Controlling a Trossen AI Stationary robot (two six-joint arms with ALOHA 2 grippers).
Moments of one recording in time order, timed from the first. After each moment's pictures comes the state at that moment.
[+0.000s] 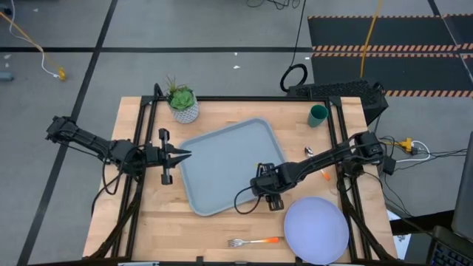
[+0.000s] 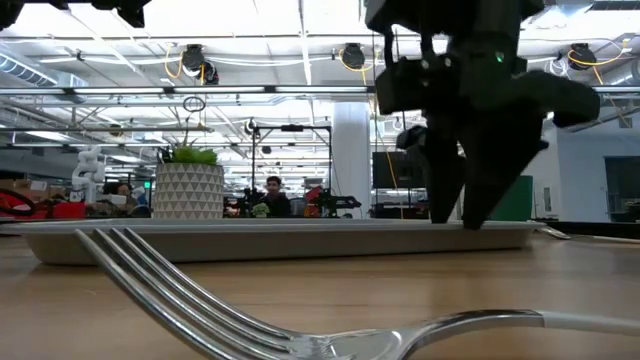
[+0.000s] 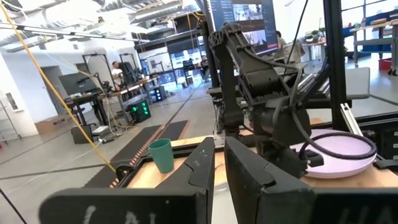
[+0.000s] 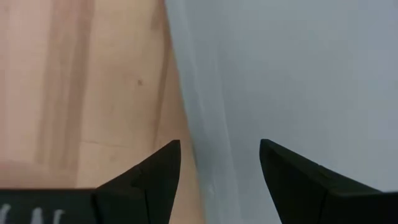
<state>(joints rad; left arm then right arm) -0.38 0.61 0.38 0.38 -0.45 0.28 0.26 1.80 1.12 -0.66 0.00 0.09</state>
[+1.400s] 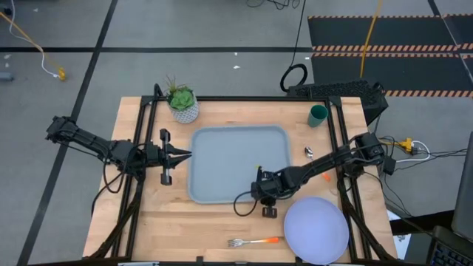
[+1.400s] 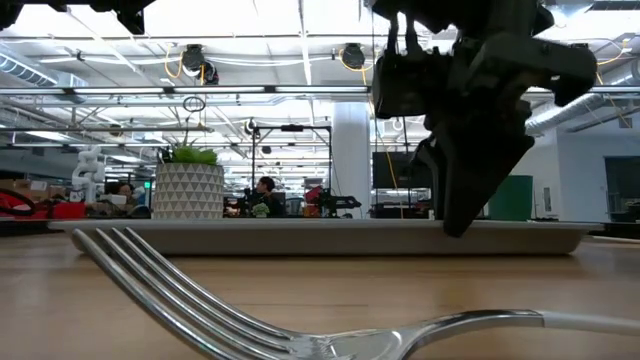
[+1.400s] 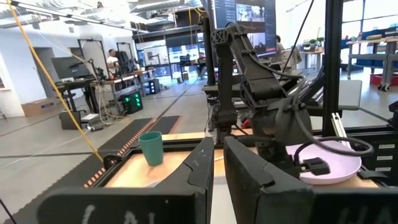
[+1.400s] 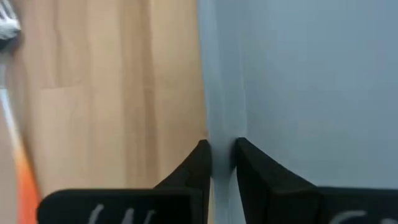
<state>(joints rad) -0.38 0.61 0.38 0.37 -0.45 0.18 0.30 1.80 1.07 -0.44 -0.11 0.43</state>
